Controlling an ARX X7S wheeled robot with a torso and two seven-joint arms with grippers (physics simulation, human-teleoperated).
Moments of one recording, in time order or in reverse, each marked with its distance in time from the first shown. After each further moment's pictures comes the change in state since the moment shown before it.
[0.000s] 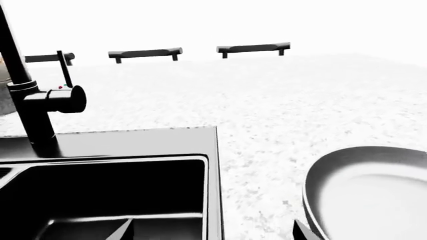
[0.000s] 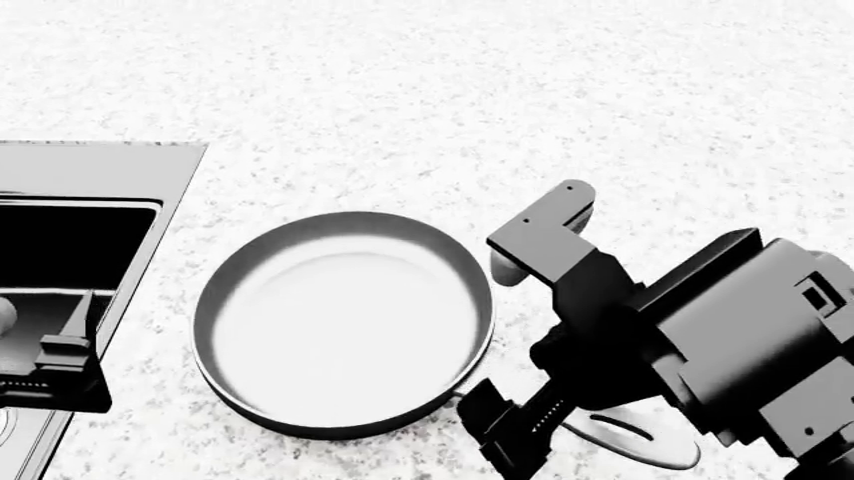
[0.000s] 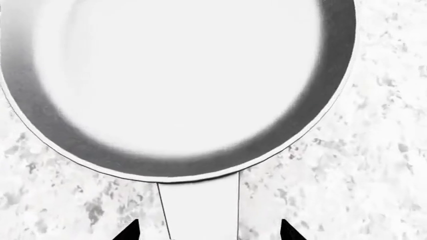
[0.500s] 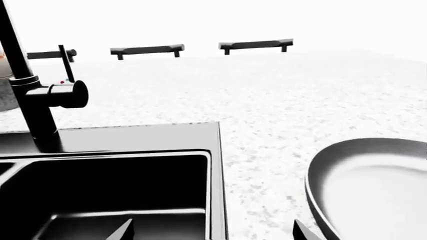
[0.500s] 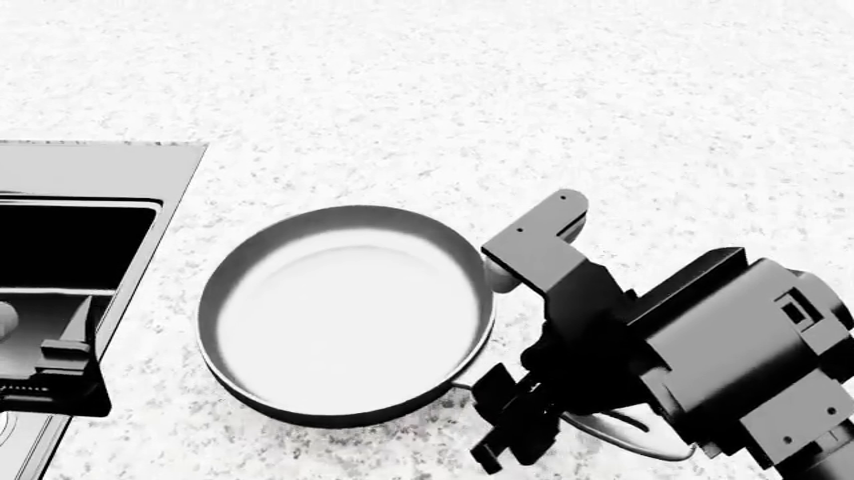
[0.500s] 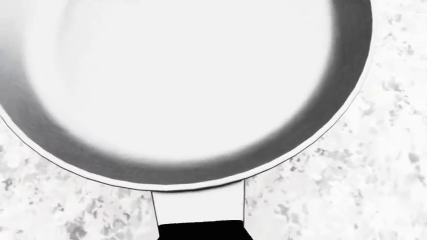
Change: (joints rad) left arm 0.007 -0.002 0.005 -0.019 0.005 0.016 0.000; right arm -0.038 -0.025 0.004 0.056 -0.007 -0.074 0.029
